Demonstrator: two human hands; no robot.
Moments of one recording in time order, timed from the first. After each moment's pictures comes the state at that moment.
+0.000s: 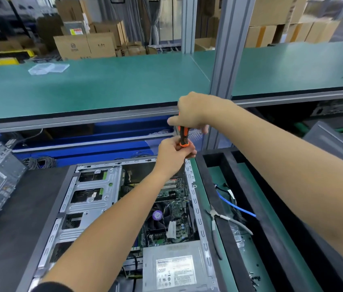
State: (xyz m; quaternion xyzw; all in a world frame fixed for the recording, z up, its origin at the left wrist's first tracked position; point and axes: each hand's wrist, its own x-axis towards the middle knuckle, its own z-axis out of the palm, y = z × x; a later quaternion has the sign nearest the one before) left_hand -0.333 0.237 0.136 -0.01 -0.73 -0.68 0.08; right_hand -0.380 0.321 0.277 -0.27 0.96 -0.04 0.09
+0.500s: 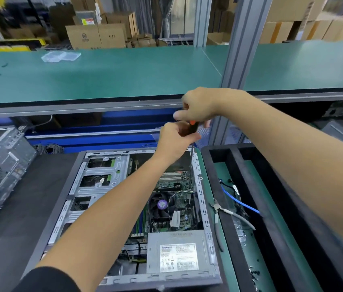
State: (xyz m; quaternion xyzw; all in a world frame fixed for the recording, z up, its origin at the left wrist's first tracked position) left_hand -0.327 0.222 0.155 -0.01 -0.79 -0.60 0.14; right_hand -0.376 0.317 0.278 -0.31 0.94 -0.03 0.13
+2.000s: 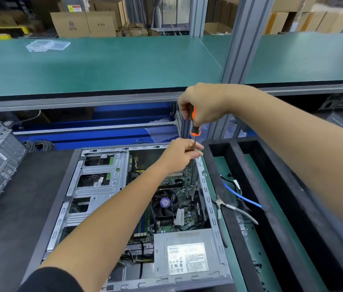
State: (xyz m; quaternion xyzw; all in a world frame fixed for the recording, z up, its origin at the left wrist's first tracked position) left_hand -0.333 0.208 0.100 -0.08 -0.86 -0.50 -0.01; right_hand -0.373 0.313 0.274 -0.38 0.92 0.00 0.11
